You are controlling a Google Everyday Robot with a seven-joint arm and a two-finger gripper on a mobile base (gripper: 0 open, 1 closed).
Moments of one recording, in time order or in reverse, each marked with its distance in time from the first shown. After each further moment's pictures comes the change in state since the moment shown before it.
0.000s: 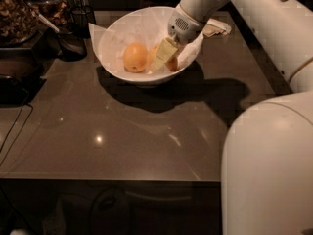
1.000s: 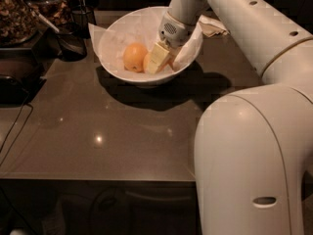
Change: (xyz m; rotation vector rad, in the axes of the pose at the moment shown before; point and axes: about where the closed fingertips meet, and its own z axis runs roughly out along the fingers) arm -0.001 -0.013 0.028 0.010 0.114 0.064
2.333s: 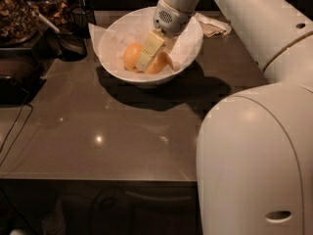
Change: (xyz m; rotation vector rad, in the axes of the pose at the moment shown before) arm -0.016 0.025 -0.028 0.025 -0.019 -0.049
